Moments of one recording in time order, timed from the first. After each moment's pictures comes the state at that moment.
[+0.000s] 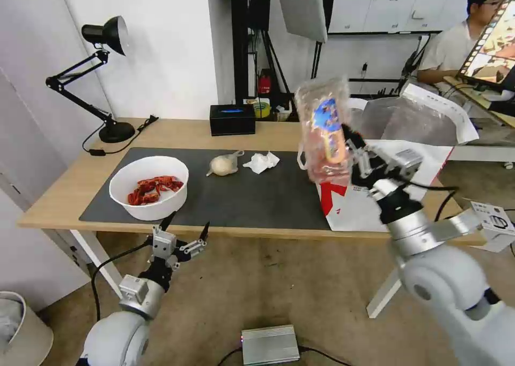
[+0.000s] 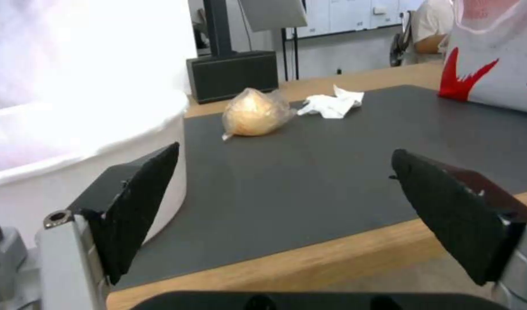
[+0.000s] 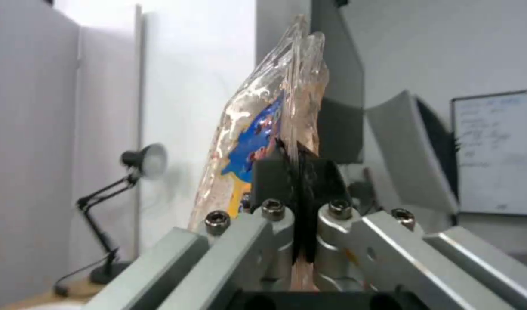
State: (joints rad) left arm 1.52 -1.22 -0.53 -2.07 -0.20 -0.02 0.11; right arm -1.19 0.83 0.49 2.27 0.75 0.12 0.08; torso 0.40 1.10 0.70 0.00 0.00
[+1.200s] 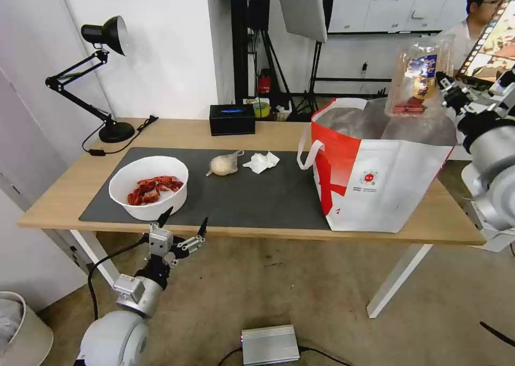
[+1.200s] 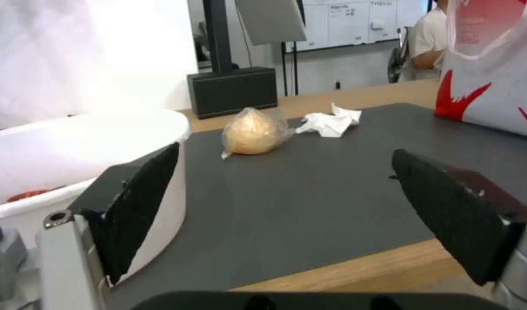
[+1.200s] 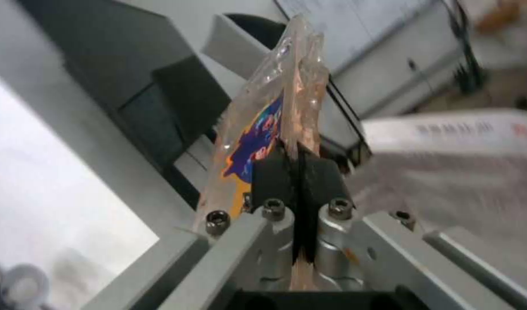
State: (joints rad) left arm 1.52 -1.26 -0.54 -2.09 -0.20 -0.03 0.14; right arm -0.80 0.64 0.57 2.10 1.70 -0.12 0.70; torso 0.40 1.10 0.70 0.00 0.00
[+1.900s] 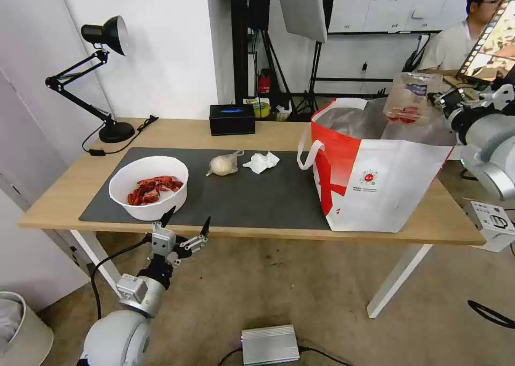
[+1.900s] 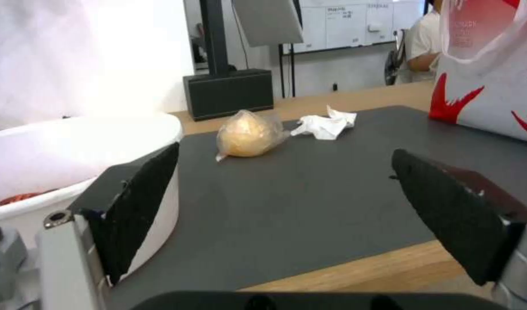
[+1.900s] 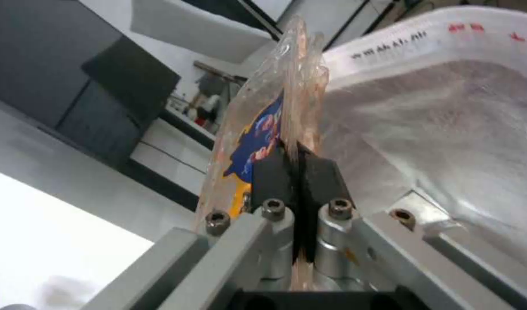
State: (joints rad) left arm 1.51 -1.26 -0.54 -2.09 -0.20 -0.03 0.14; right arm -0.67 0.67 0.50 2.03 1.89 -0.13 0.92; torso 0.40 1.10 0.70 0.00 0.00
